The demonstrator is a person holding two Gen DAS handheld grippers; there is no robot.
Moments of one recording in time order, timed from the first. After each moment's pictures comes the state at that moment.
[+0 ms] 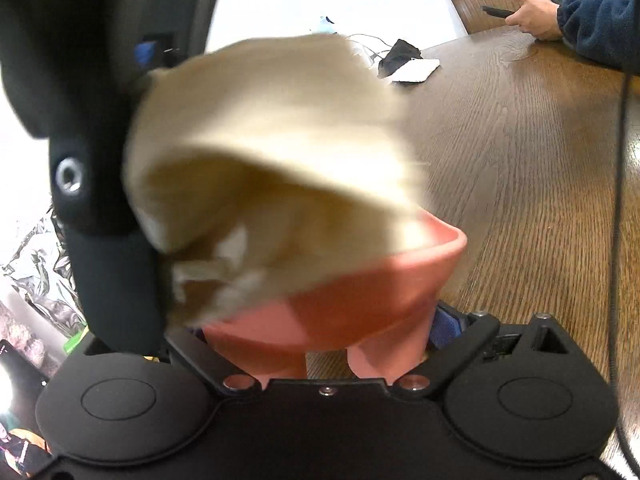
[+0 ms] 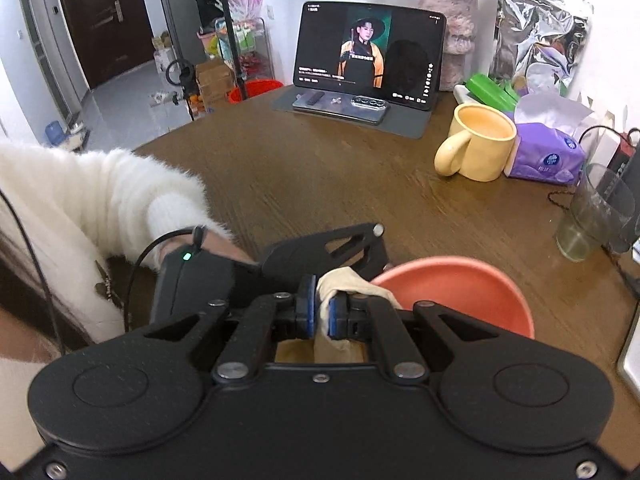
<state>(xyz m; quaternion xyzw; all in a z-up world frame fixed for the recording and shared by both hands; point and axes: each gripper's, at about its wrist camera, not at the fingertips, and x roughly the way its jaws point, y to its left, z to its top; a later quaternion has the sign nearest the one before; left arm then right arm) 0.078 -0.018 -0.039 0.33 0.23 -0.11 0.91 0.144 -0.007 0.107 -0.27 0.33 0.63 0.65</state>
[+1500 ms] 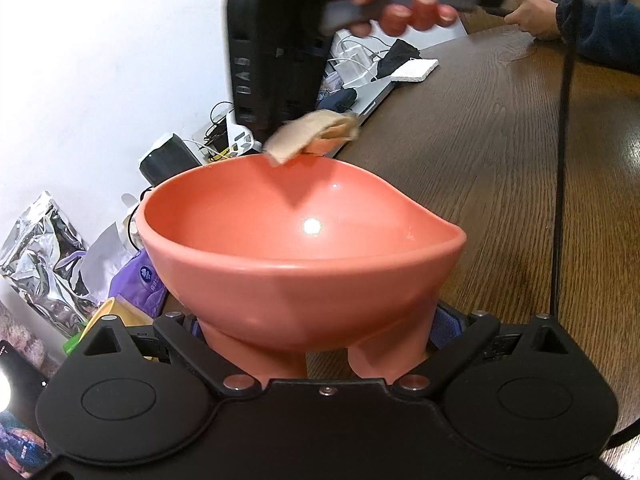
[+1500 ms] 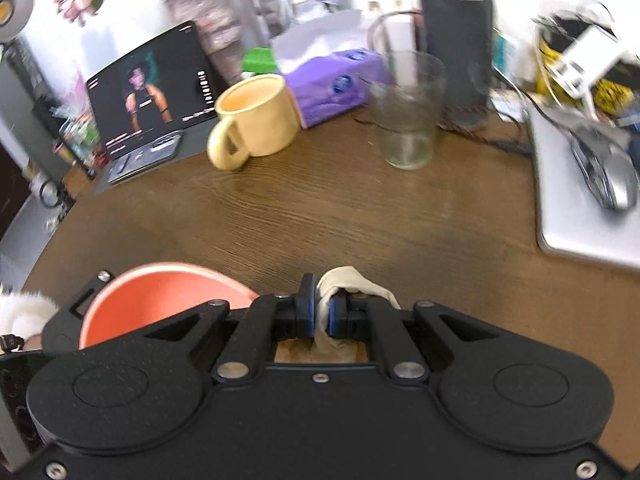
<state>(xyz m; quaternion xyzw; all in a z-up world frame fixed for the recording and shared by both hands) 0.069 -0.018 -0.042 0.33 0.23 -0.11 0.91 0.277 -0.068 0.045 -0.07 0.45 0.45 0.77</state>
